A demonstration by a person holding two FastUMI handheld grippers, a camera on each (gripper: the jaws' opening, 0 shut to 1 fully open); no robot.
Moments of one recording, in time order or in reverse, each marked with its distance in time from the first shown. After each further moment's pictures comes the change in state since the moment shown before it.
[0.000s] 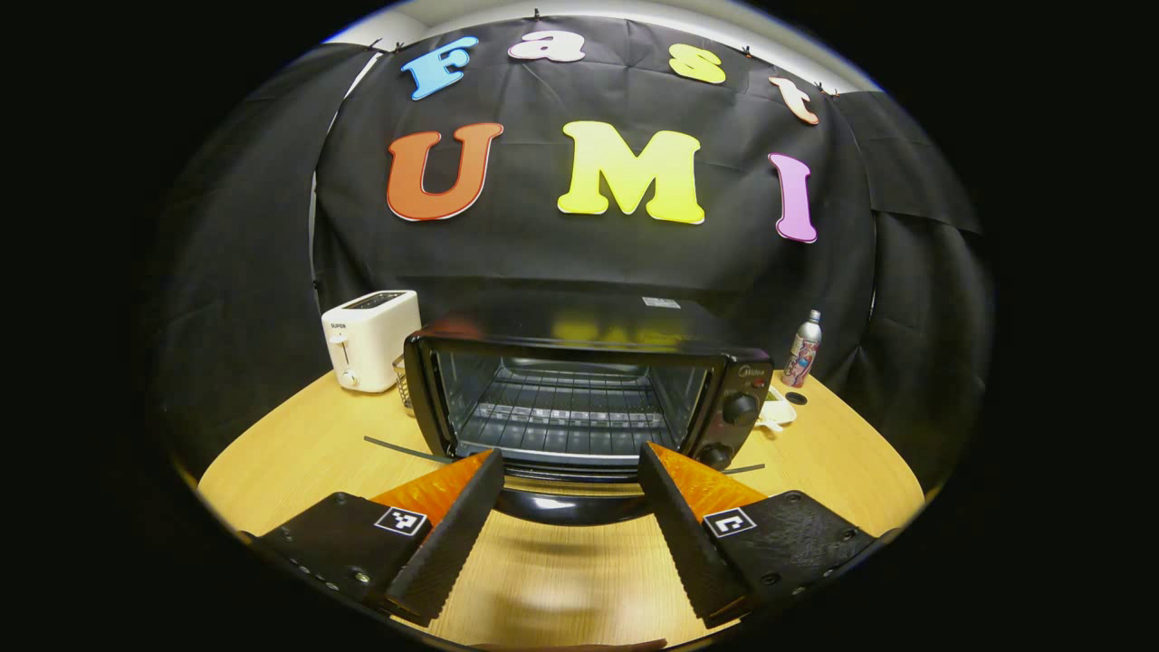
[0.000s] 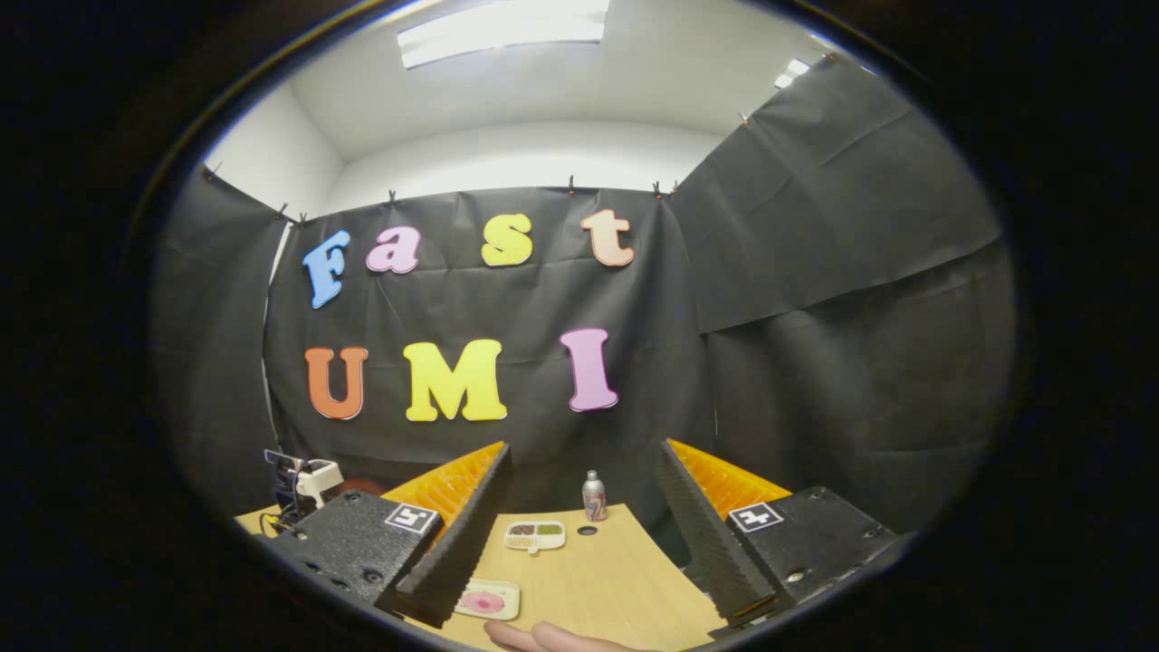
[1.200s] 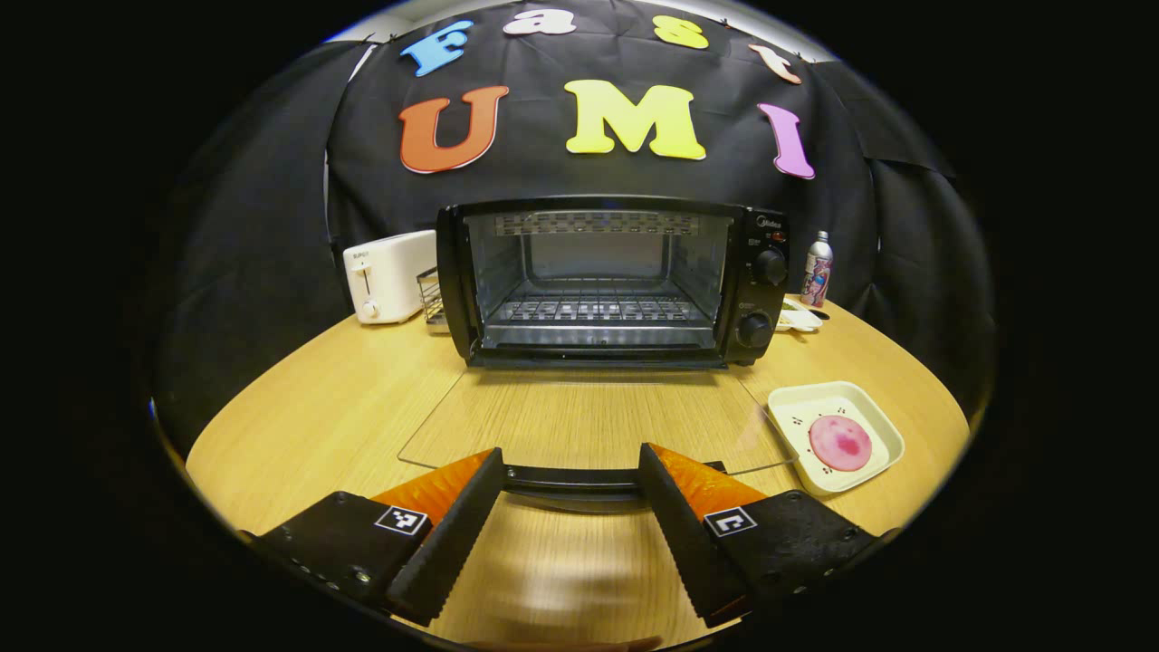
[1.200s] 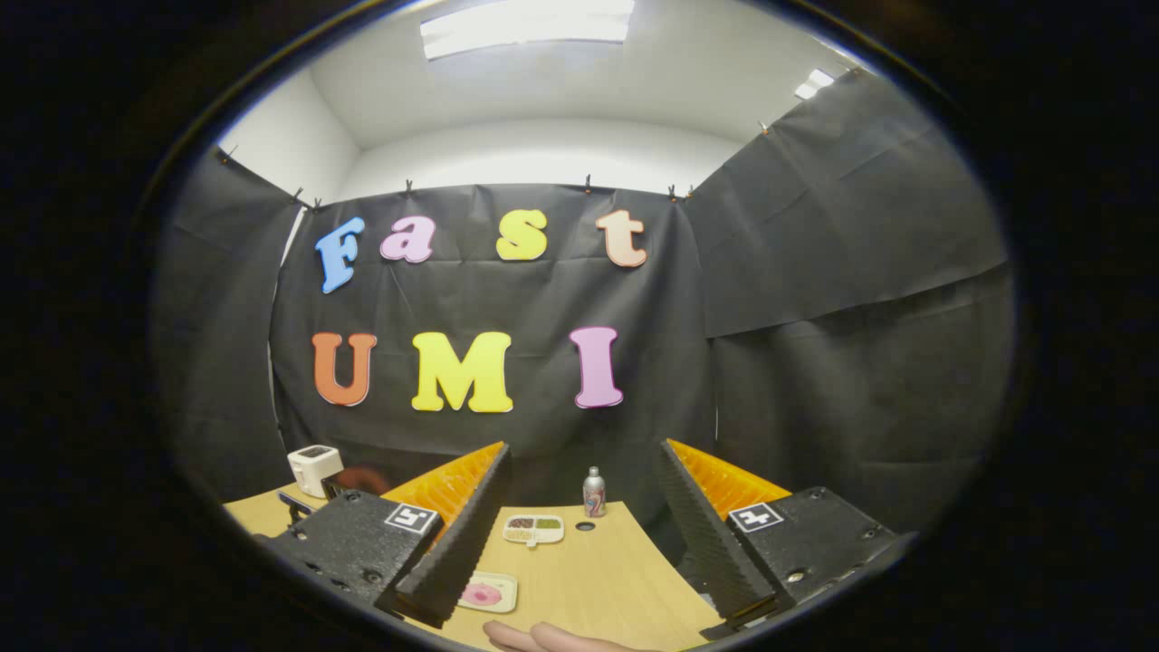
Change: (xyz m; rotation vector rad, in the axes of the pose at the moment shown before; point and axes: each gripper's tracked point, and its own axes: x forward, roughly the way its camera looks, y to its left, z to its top) left arm -0.017 0.036 -0.105 0.085 0.083 0.054; right arm -0.010 0.021 -0.005 -0.063 0.027 0.015
